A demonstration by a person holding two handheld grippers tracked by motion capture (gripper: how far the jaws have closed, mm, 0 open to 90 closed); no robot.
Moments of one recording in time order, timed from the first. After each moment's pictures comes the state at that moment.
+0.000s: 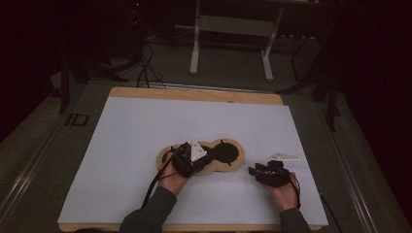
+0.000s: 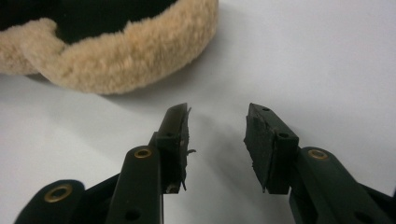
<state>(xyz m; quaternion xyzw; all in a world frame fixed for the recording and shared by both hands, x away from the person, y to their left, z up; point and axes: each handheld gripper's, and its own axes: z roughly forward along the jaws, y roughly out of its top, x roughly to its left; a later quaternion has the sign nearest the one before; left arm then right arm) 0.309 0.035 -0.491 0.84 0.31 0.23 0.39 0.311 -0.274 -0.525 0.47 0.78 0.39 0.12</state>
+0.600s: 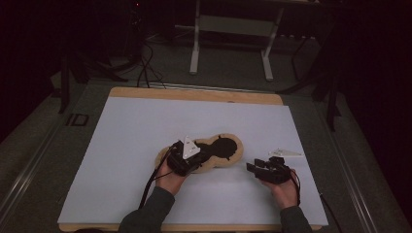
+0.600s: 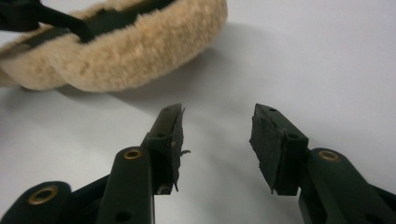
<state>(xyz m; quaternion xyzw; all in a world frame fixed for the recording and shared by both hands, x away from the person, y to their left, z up) 0.308 0.048 -0.487 0.81 0.33 0.23 0.43 0.313 -0.271 -0.509 0.47 0.77 0.43 0.11</state>
